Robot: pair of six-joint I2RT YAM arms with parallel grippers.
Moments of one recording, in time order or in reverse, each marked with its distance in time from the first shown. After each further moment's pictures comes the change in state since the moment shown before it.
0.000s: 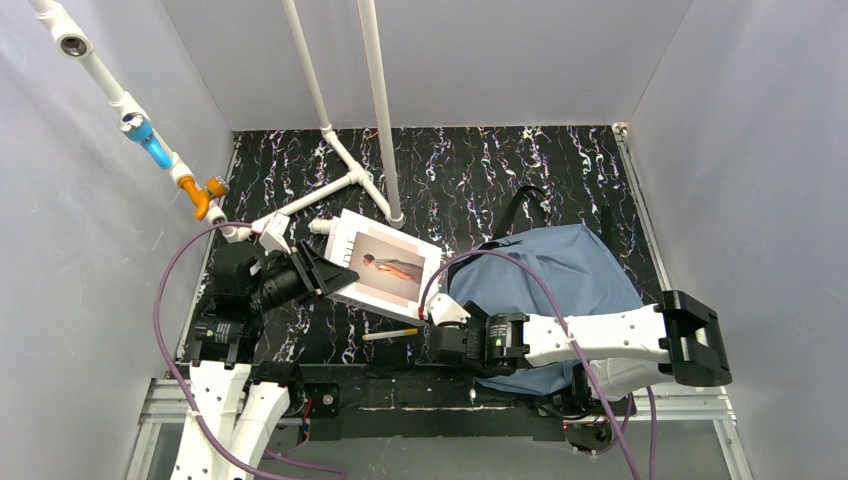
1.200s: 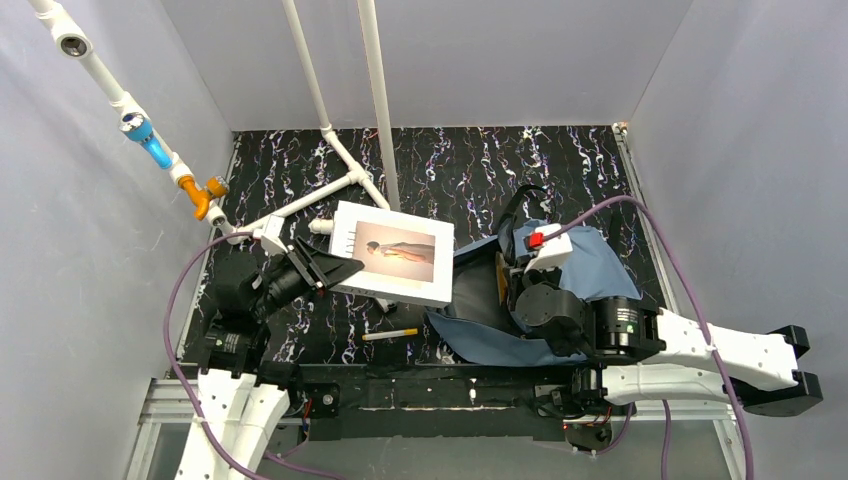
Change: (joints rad) left arm -0.023 -0.085 -0.138 0.286 0.004 -0.344; right arm -0.065 -0.517 0.069 0.077 0.513 0.142
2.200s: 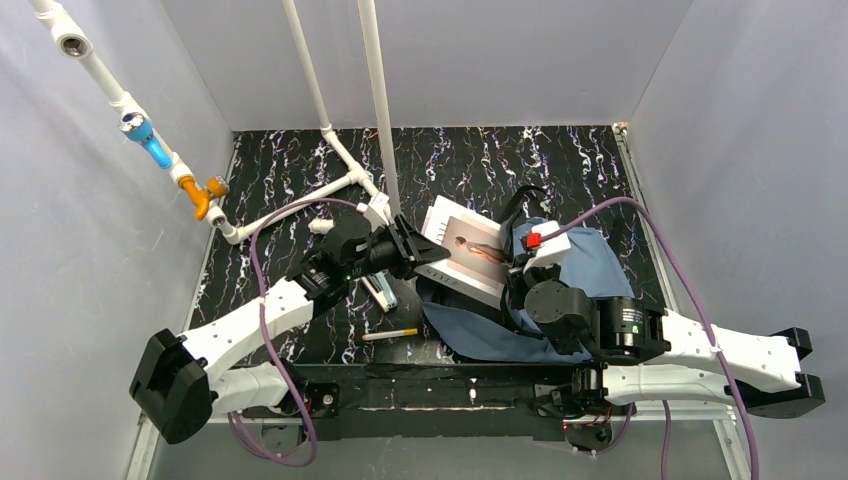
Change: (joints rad) left arm -0.617 0.652 0.067 0.518 -0.381 -0.143; right arm -0.010 -0.036 -0.015 0.118 -0.028 -0.166
